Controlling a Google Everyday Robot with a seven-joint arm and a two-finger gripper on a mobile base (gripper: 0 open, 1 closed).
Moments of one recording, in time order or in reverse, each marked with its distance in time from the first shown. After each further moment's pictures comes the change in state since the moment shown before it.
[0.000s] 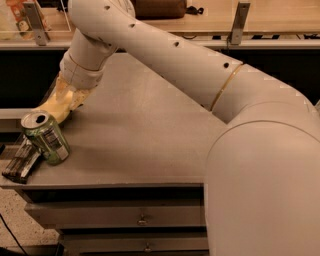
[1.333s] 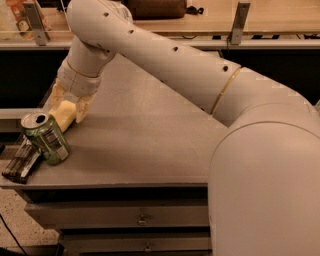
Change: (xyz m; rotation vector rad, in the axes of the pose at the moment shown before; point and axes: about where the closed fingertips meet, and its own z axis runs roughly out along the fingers) arm -0.016 0.006 0.011 -0.008 -0.043 -0.100
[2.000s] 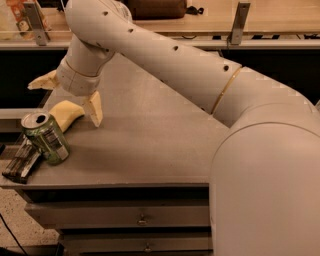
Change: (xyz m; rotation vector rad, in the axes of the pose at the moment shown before) arm -0.001 -0.001 -0.002 0.000 0.003 -0.004
